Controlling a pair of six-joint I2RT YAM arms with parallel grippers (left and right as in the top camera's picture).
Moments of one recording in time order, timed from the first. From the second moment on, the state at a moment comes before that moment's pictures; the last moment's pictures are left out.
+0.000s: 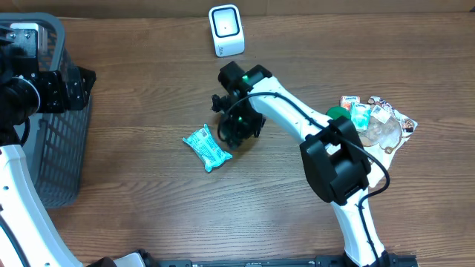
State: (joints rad) left arm 0.43 1.45 1.89 -1.26 0.33 0.30; right arm 0.60 2.30 1.89 -1.16 -0.22 -0.21
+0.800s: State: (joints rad) left arm 0.43 1.45 1.89 -1.26 0.33 0.30; right arm 0.84 2.30 1.91 -1.01 -0.48 0.31
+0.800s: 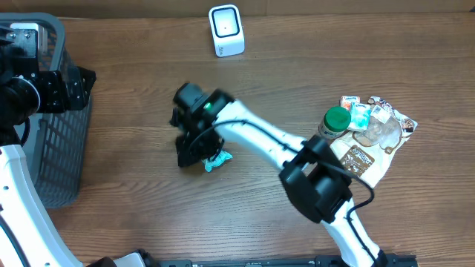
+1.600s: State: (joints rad) left arm 0.43 1.45 1.89 -1.26 0.33 0.30; right arm 0.82 2.29 1.90 -1.13 -0.11 0.49
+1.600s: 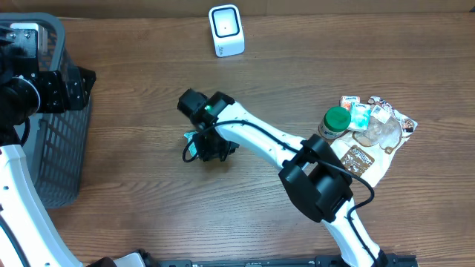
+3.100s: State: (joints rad) left arm 0.43 1.45 1.89 -1.26 0.33 0.30; right arm 0.57 2.21 1.45 -0.45 -0.68 0.59
